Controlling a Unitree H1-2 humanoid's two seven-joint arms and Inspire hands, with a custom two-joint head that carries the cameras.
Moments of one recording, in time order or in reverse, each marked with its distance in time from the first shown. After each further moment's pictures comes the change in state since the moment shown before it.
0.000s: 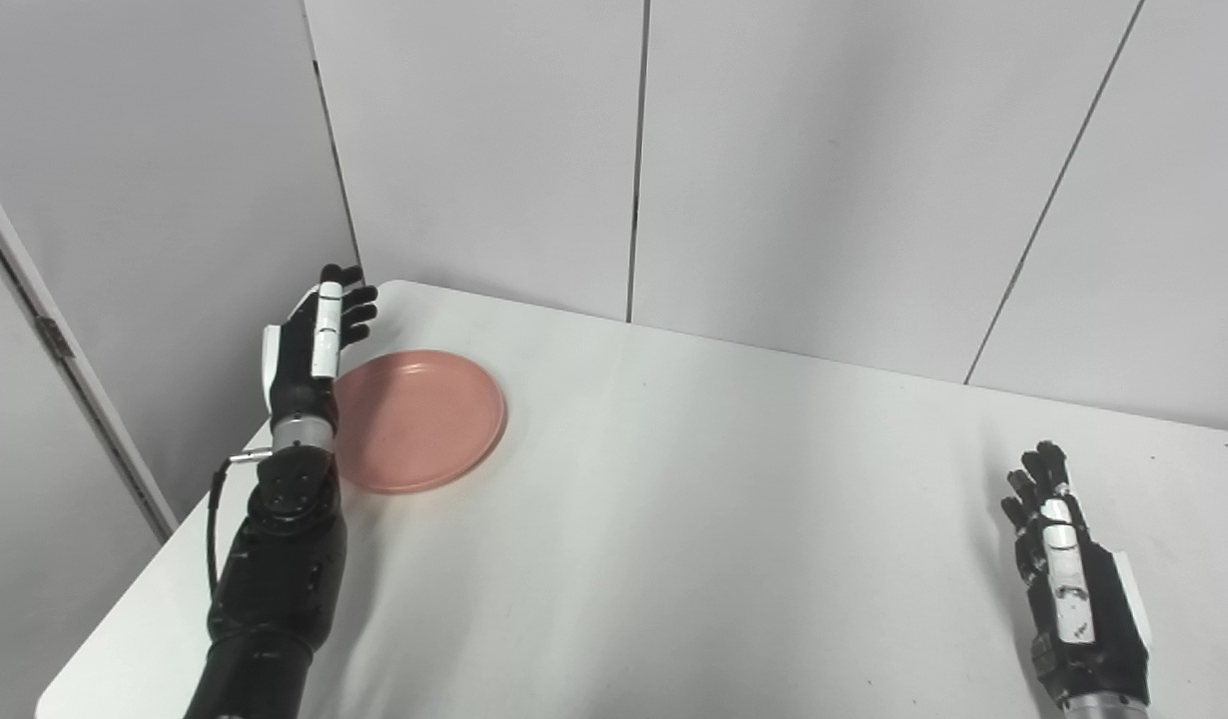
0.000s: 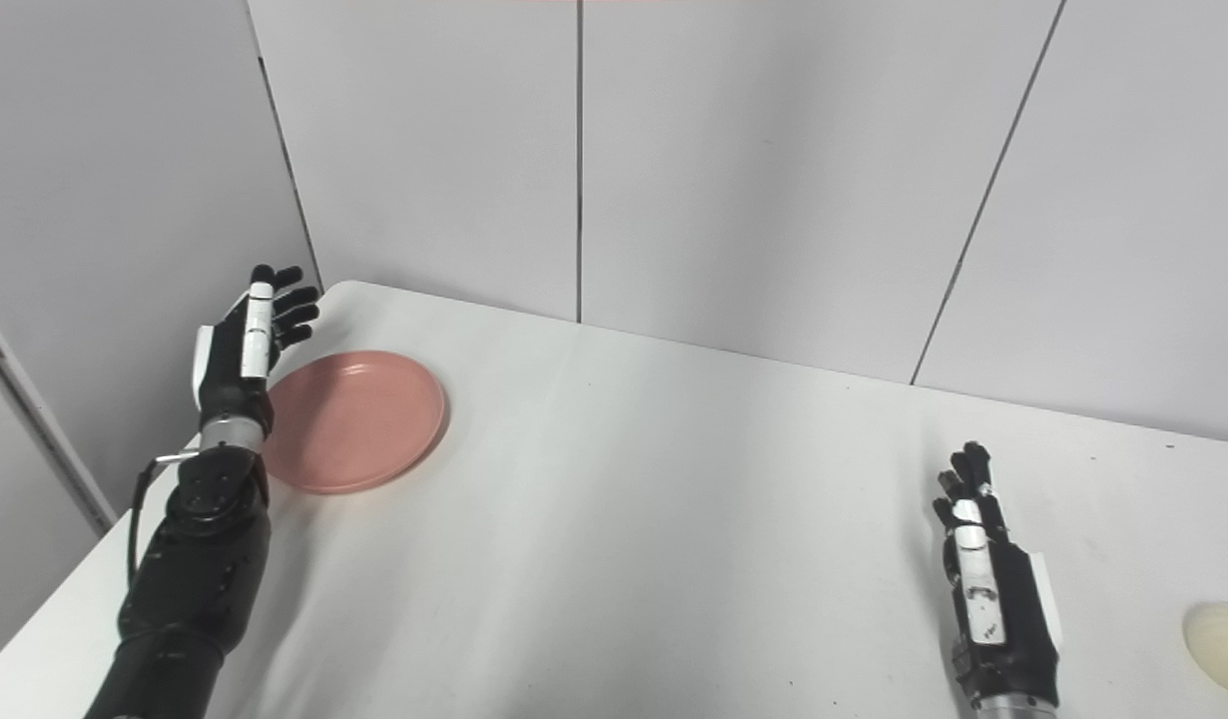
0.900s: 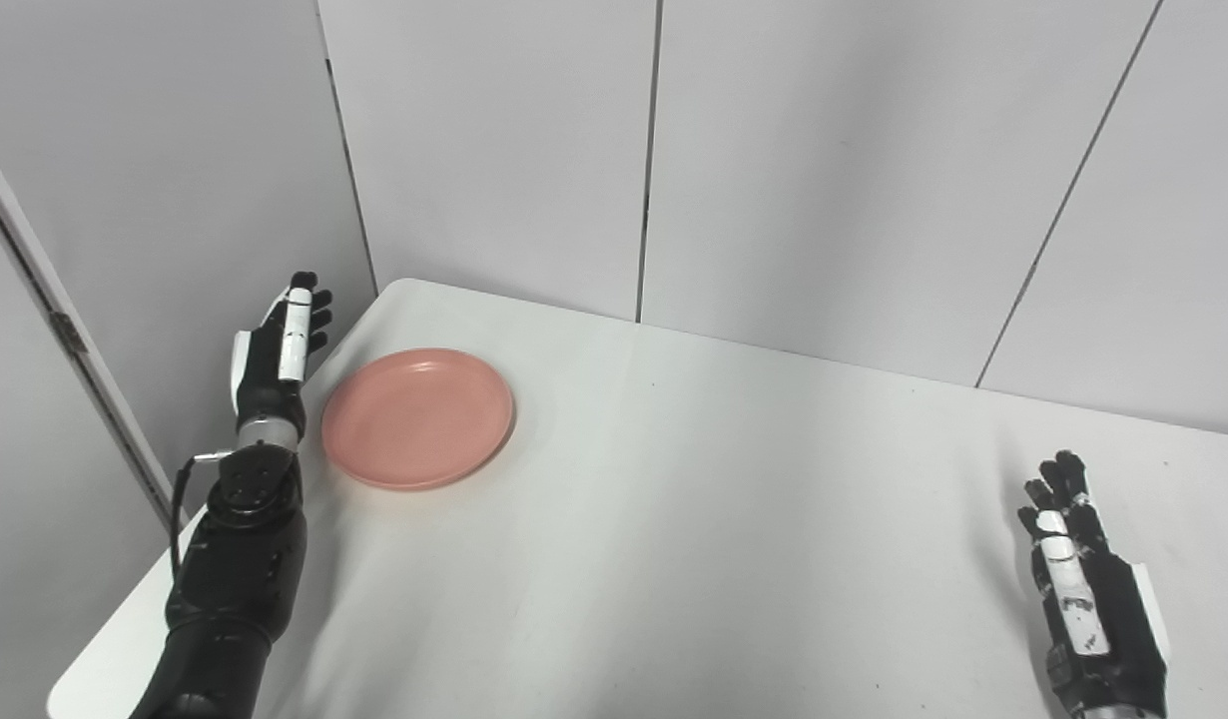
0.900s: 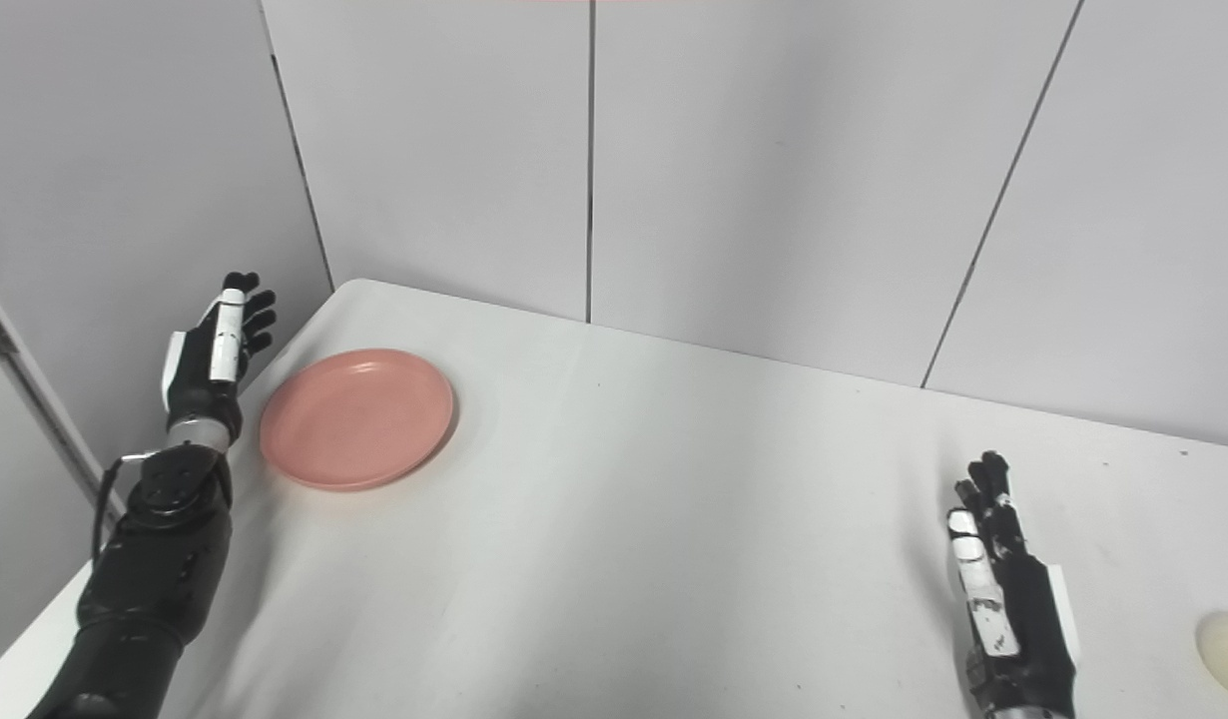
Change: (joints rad) left arm 0.000 0.083 -0.025 0.108 -0.056 0.014 -0.068; right arm 0.007 0.002 -0.009 -0.007 0.000 0.004 -0.006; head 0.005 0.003
